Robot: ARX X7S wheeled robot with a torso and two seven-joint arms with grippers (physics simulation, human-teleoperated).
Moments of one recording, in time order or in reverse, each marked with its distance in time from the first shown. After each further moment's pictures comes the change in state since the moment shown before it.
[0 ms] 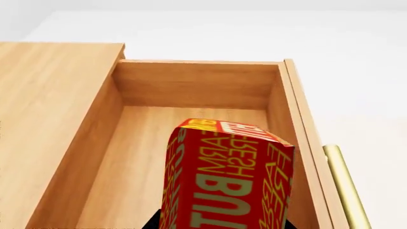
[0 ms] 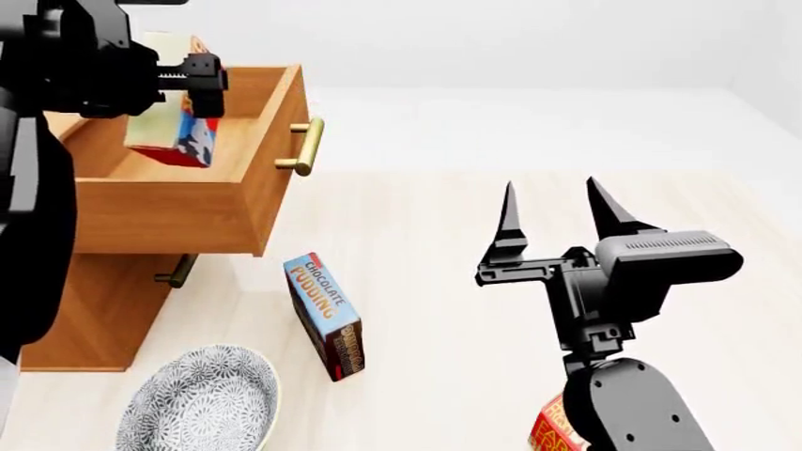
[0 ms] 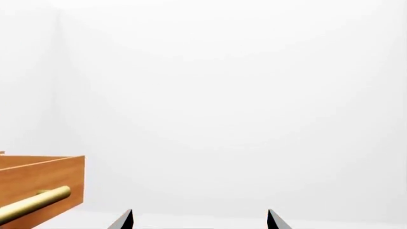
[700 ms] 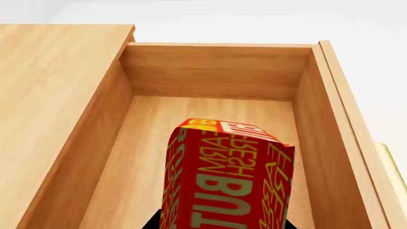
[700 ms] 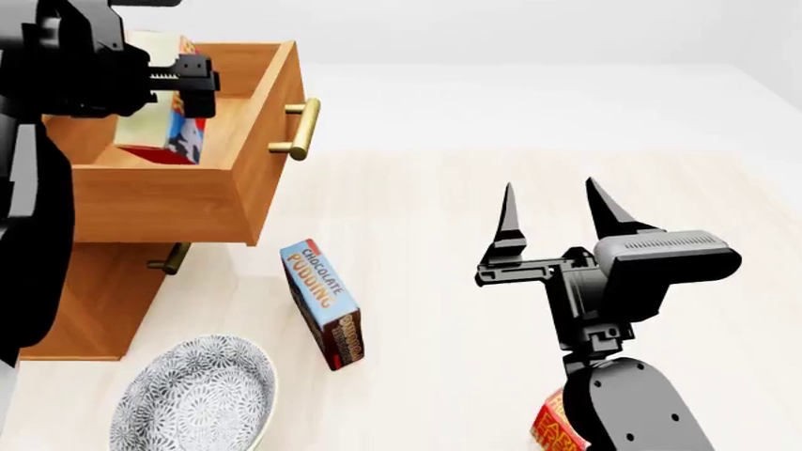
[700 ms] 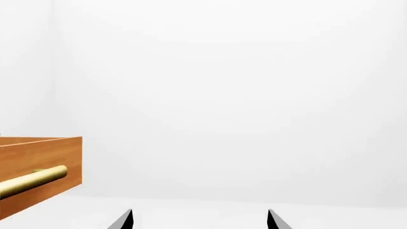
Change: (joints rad) left arm 0.013 -0.011 0.005 0.000 -0.009 0.034 -0.052; right arm 0.003 0.007 -0.009 0.002 0.006 0.001 0.007
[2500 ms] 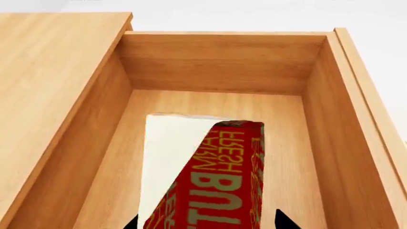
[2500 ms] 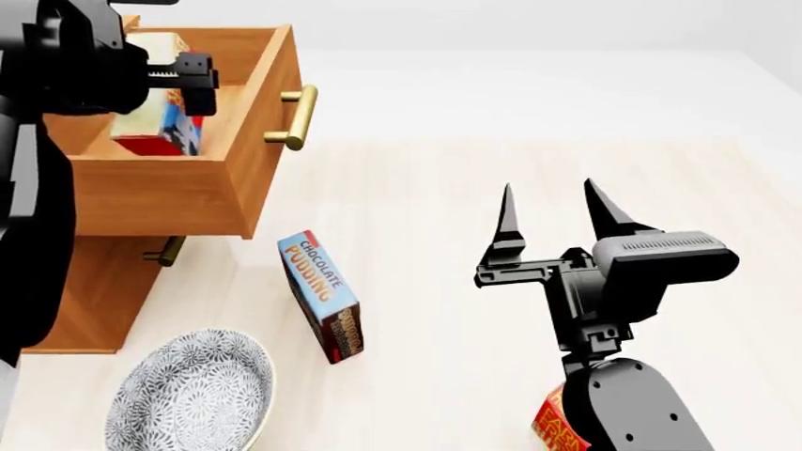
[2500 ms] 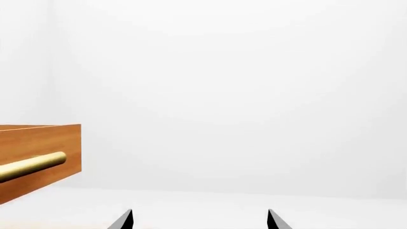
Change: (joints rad) left arm 0.001 0.001 -0.005 0.000 0.001 0.012 -0.021; right arm 0.005 0.013 -0.020 0.011 0.011 -0.014 0.013
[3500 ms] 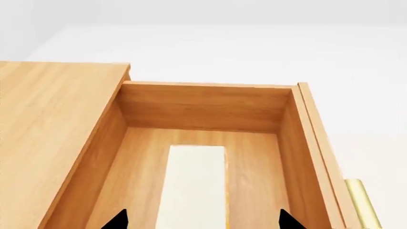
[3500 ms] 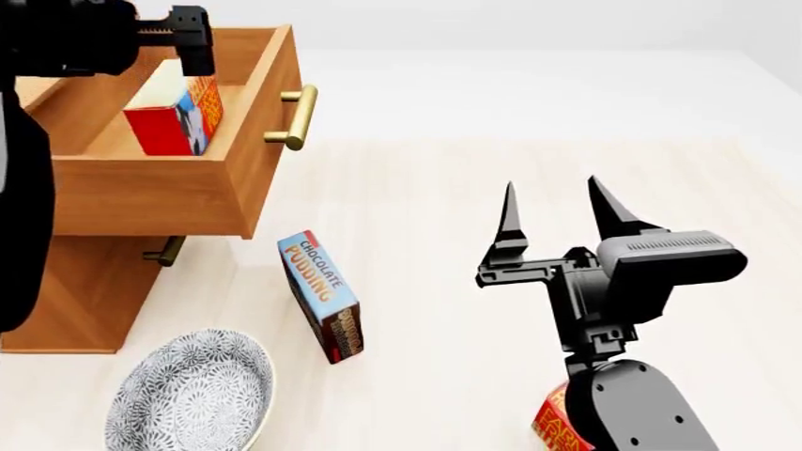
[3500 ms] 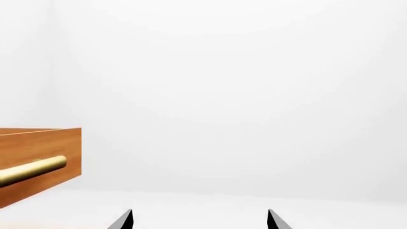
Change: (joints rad) left arm -0.066 0.001 -0.011 0.000 -0.009 0.033 0.032; right arm -0.004 0.018 -0.006 -0.033 0.005 0.010 0.019
